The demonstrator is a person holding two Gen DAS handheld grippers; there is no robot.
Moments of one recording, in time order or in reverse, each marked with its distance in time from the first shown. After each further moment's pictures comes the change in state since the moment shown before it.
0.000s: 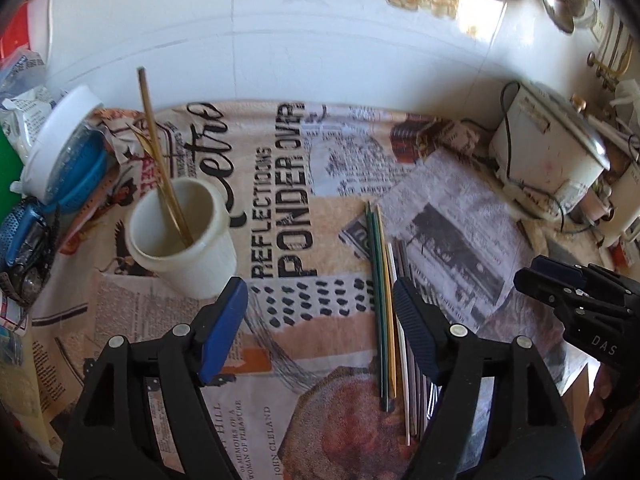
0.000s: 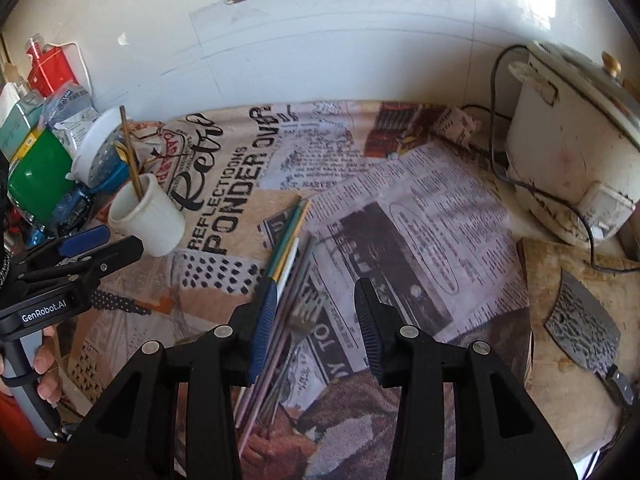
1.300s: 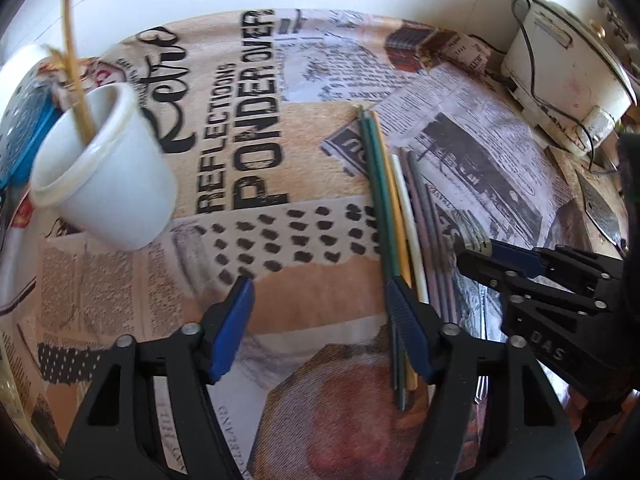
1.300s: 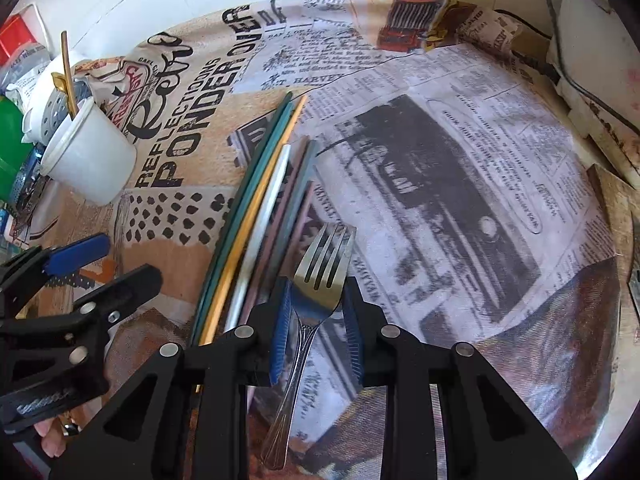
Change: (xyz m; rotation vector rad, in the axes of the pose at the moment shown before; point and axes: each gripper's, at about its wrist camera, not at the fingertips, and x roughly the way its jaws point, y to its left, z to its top) left arm 0.084 -0.021 -0.036 0.062 0.185 -0.001; right arm 0.102 0.004 -0.029 0.039 0.172 0.000
